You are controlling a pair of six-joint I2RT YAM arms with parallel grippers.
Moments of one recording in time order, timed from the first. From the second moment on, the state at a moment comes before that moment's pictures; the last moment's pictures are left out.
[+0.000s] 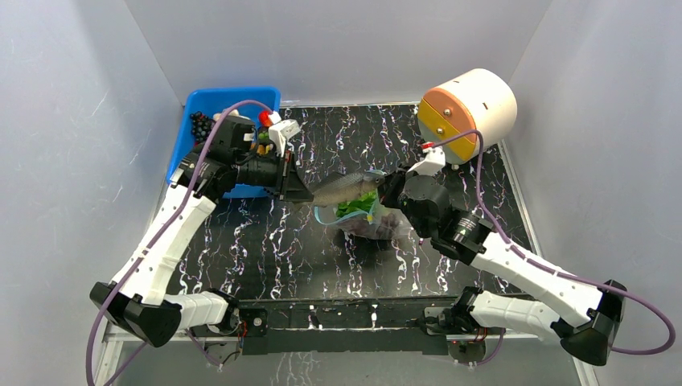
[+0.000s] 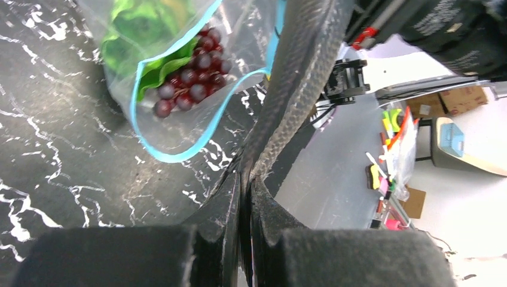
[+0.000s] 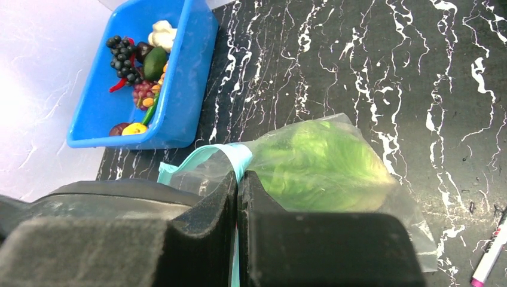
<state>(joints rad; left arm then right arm) -0.44 1.23 1.43 -0.95 0.77 -0.20 0.89 0.98 0.92 -0.24 0.55 0.70</state>
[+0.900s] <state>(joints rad) -0.44 1.30 1.40 -0.93 0.78 -0.16 0.89 0.95 0.92 -0.16 0.40 0.63</state>
